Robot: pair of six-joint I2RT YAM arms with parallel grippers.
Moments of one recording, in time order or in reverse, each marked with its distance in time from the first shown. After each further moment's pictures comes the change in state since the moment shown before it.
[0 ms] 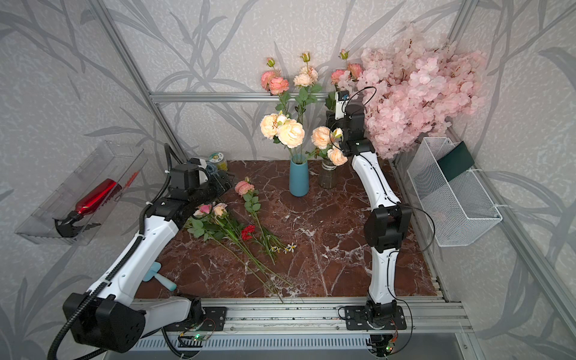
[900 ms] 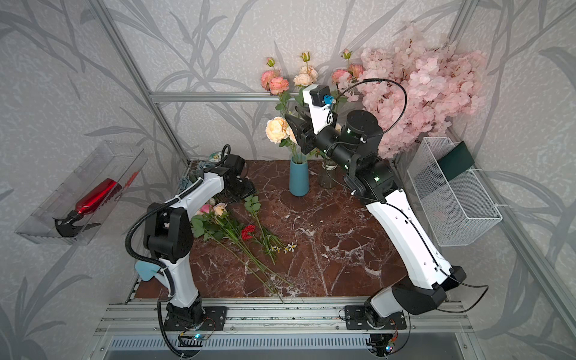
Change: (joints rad) left arm -0.083 0.750 0.488 -0.418 -0.122 0.000; right arm 0.395 -0.607 -0.263 -0.154 -0.126 -0.077
